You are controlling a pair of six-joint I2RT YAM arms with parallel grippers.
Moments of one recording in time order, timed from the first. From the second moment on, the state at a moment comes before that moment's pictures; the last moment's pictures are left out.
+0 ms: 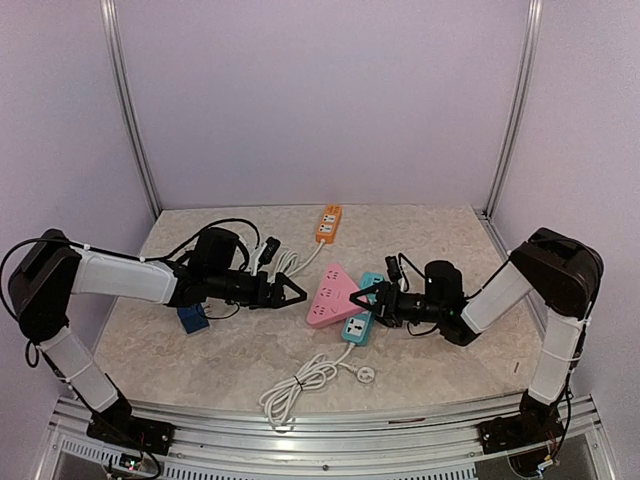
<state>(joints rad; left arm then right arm) -0.63 1.61 0.83 0.19 0.53 -0.49 0.63 1.89 0.59 1.03 -0.56 1.01</state>
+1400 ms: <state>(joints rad) -0.63 1.75 0.74 0.77 0.92 -0.73 0.68 1.91 0.66 1.25 -0.78 1.03</state>
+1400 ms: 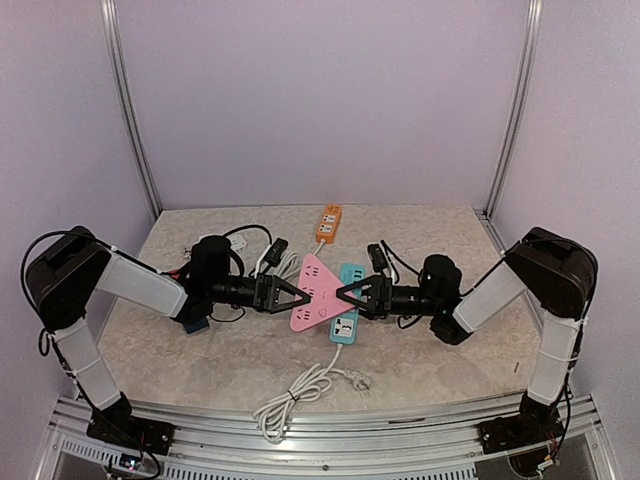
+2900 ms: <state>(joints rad) -0.61 1.71 0.71 0.83 1.09 -0.76 0.65 1.83 0.66 1.23 -0.77 1.04</state>
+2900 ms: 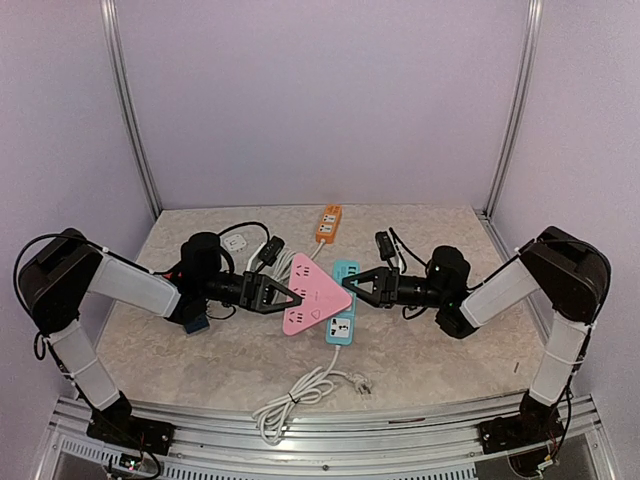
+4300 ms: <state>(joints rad) -0.39 1.53 0.78 0.56 0.92 -0.73 0.25 1.84 0.84 0.71 -0.65 0.76</state>
